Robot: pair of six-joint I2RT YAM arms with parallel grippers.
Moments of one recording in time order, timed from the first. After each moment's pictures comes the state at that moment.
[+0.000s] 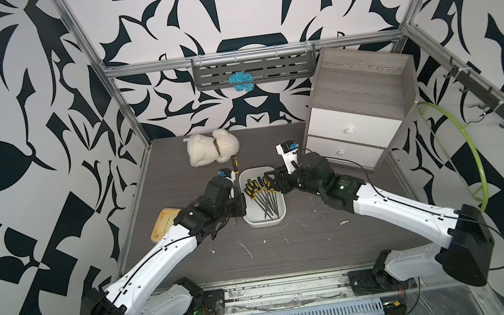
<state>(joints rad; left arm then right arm) -0.67 1.12 0.85 -0.57 0.00 -0.53 0.78 1.33 1.05 -0.16 -0.01 0.39</state>
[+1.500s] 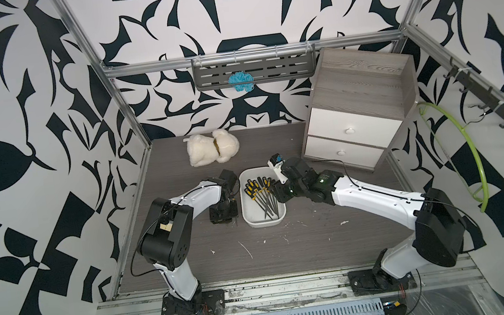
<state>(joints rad) -0.46 1.76 1.06 -0.85 0.01 -0.47 0.78 1.51 1.11 -0.39 0.02 0.29</state>
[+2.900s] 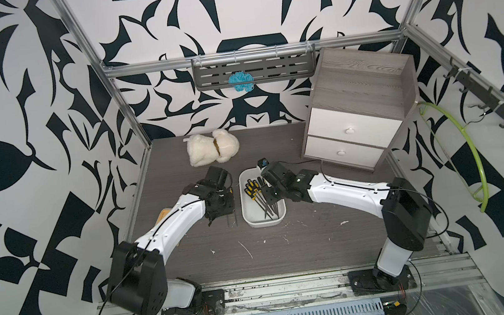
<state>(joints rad) -0.46 1.33 0.95 -0.73 0.06 -0.51 0.87 1.76 1.33 -0.52 0.21 0.36</state>
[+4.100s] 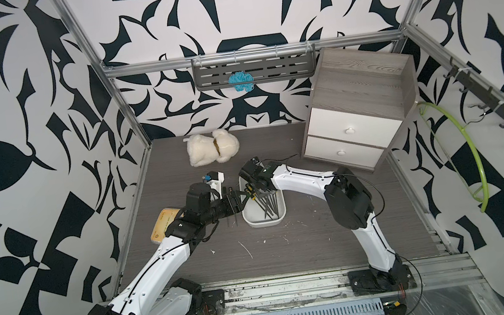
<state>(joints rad) -0.45 1.00 0.61 -0.15 0.42 -0.67 0.84 2.19 1.74 -0.83 0.46 0.48</state>
